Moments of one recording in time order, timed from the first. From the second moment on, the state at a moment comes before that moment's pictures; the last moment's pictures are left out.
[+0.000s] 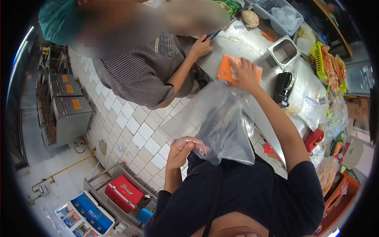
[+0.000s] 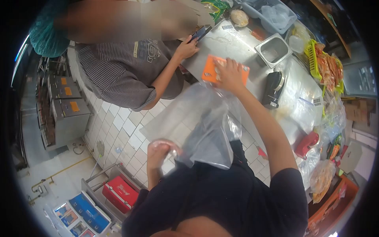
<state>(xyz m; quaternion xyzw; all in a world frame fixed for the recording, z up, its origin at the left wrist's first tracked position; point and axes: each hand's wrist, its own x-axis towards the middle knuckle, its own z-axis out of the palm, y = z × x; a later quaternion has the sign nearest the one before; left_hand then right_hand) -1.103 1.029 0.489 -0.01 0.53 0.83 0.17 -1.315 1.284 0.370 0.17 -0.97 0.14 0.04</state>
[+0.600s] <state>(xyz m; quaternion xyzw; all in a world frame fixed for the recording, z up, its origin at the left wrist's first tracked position) -1.178 1.112 0.448 0.26 0.73 0.62 0.11 -1.151 1.293 0.511 -0.06 -0.84 0.50 -0.19</state>
